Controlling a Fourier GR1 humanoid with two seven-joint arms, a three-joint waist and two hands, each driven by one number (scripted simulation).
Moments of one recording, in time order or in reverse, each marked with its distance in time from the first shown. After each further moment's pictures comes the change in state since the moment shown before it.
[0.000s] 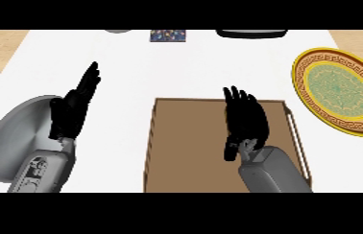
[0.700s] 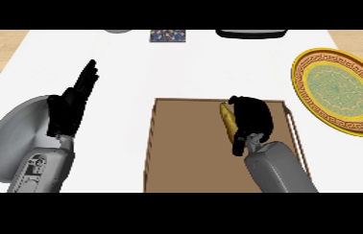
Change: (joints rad) left arm -0.014 -0.039 0.073 0.012 -0.056 -0.060 0.000; right arm 0.005 -0.011 -0.081 0.133 0.068 -0.059 -0.136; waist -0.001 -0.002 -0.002
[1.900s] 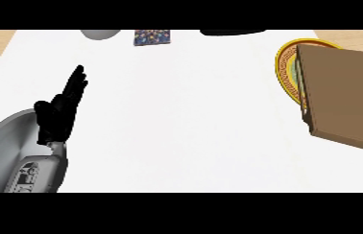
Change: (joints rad) left arm 0.056 -0.021 0.070 -0.025 -0.019 0.004 -0.004; right arm 0.160 -0.621 -0.613 0.128 -0.324 -0.202 -0.782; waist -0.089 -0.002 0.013
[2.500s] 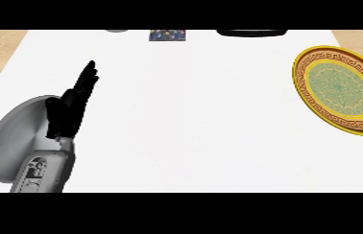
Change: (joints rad) left arm -0.040 -0.013 -0.038 0.003 -0.006 -0.030 0.004; right arm -0.069 -0.273 -0.298 0.425 -0.291 0.080 -0.671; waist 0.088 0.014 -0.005
